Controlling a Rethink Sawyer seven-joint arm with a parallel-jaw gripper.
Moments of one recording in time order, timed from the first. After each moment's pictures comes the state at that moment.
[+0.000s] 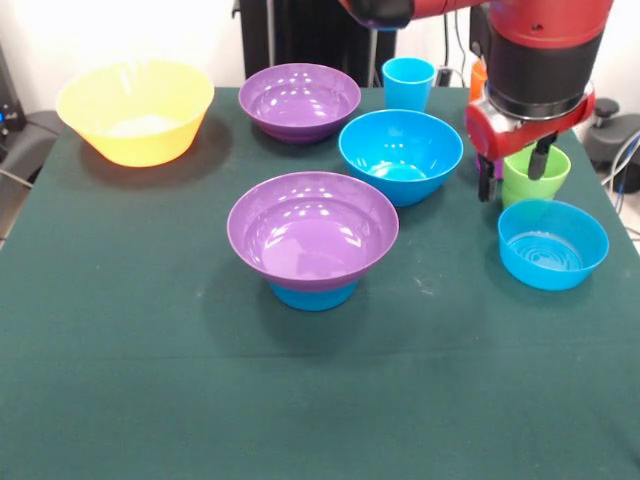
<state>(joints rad) -0.34 -0.51 0.55 1.36 -0.39 1.01 1.58</state>
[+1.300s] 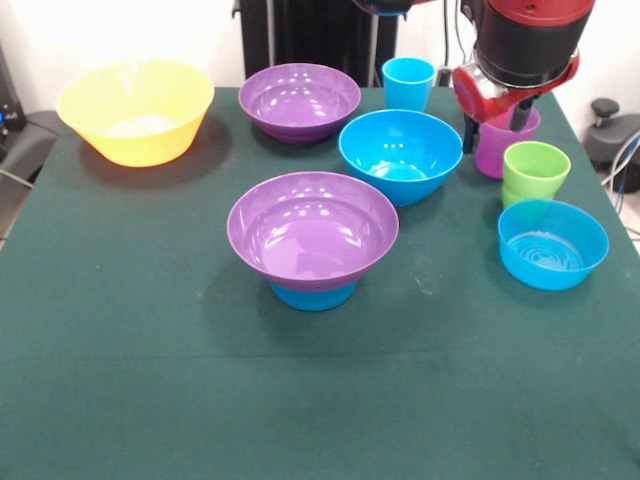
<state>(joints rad) -0.37 -0.53 0.59 1.40 -0.39 1.19 1.58</state>
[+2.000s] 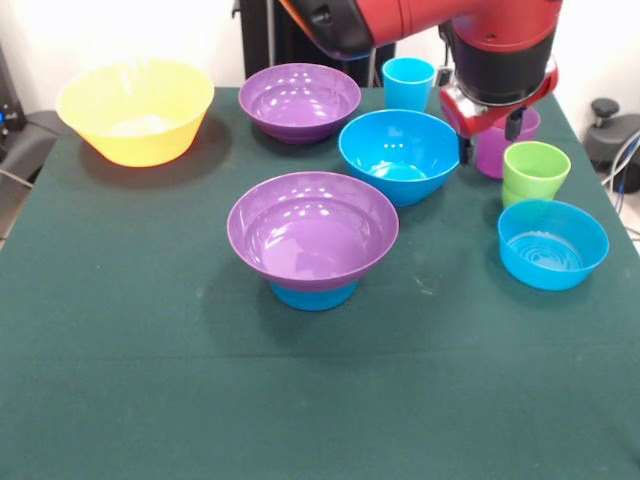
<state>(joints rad) -0.47 -0.48 0.67 1.50 -0.40 1.07 1.58</state>
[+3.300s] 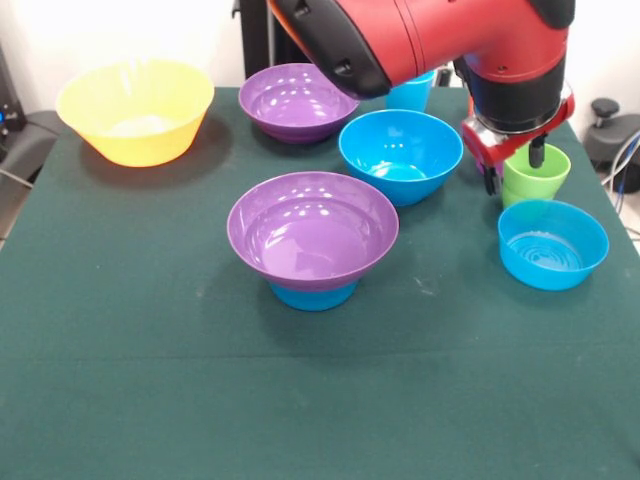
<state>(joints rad) -0.49 -0.40 0.72 1.52 -0.44 0.94 1.58</state>
